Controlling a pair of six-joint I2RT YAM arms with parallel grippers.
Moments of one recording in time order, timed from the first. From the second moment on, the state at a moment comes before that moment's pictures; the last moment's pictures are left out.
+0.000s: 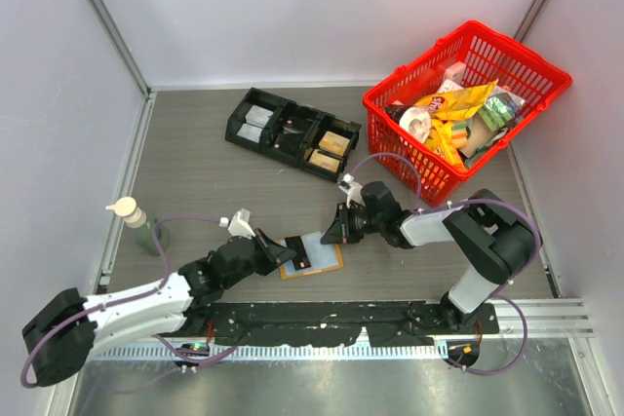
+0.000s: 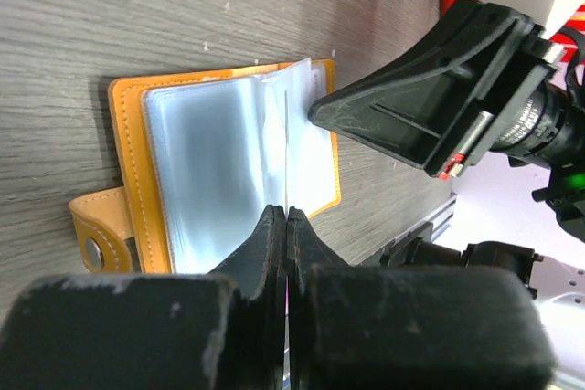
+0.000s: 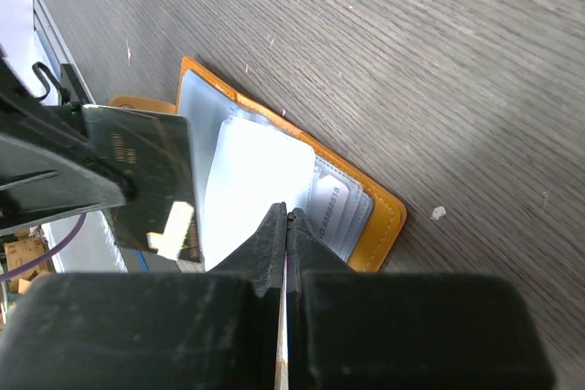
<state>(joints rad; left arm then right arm) -0.95 0.85 0.11 0.24 -0.18 -1.33 0.66 1.65 0.51 0.46 -0.55 0.62</state>
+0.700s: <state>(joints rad) -0.94 0.83 0.75 -0.48 -0.11 -0.45 0.66 1.12 0.74 -0.12 -0.42 0.27</state>
